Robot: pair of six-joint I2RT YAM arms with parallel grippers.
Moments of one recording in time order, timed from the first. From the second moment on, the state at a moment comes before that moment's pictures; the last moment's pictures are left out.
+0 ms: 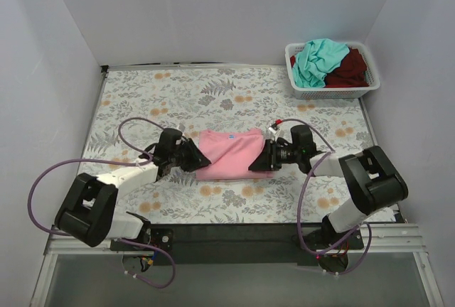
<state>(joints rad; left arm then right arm) -0.45 1.32 0.59 0.03 0.31 -0.93 0.39 1.52 0.52 0.39 -0.91 0.62</state>
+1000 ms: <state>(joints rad) -0.36 1.64 0.76 0.09 0.23 -0.89 0.30 1.74 0.74 0.57 -0.89 0.70</state>
